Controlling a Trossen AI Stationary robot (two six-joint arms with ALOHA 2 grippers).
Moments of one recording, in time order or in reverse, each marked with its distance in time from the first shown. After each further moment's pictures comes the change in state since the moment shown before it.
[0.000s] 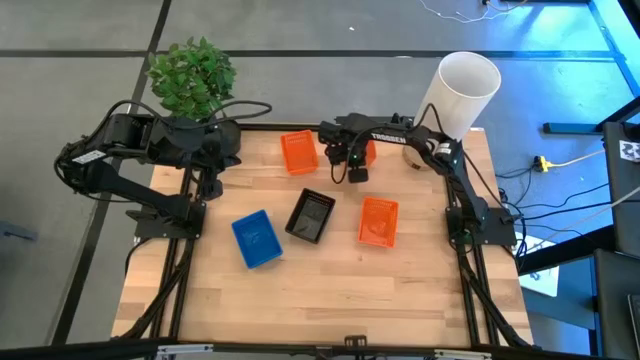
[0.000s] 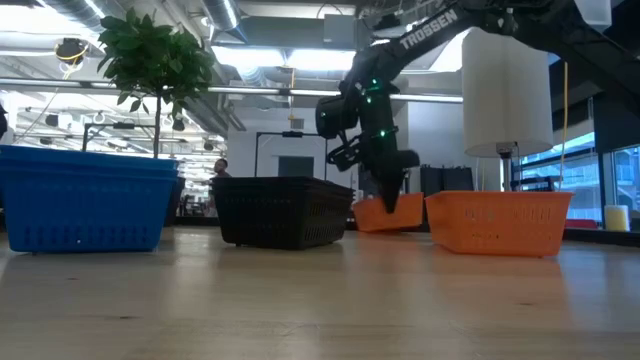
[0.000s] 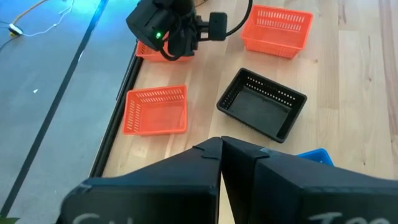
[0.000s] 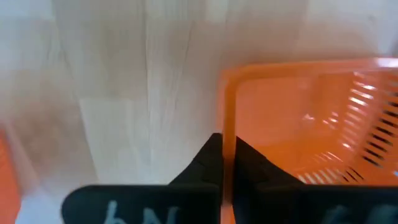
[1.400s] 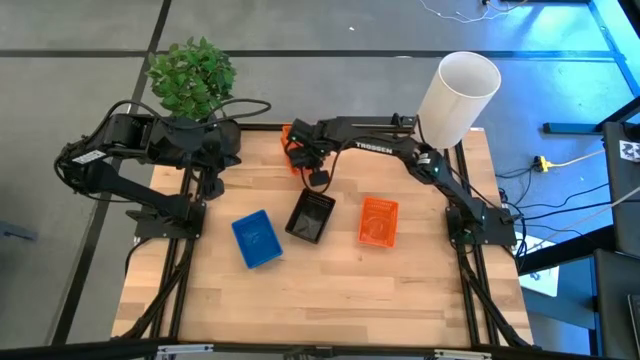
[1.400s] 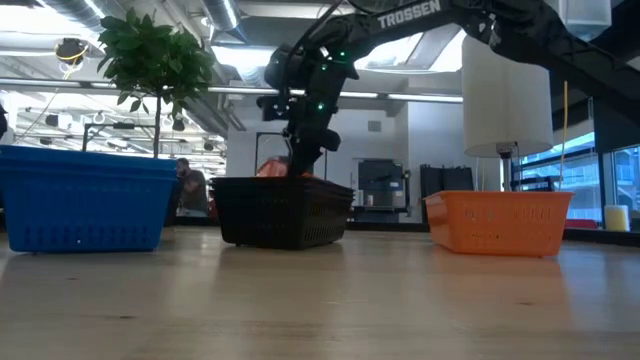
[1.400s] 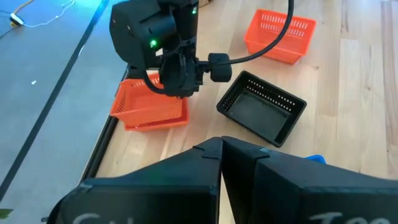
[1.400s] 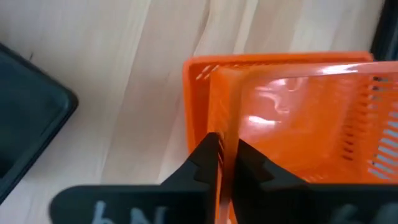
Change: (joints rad) left arm 0.000 0.000 0.000 0.002 -0.008 -0.052; right arm 0.124 0.159 0.392 0.250 -0.177 -0.125
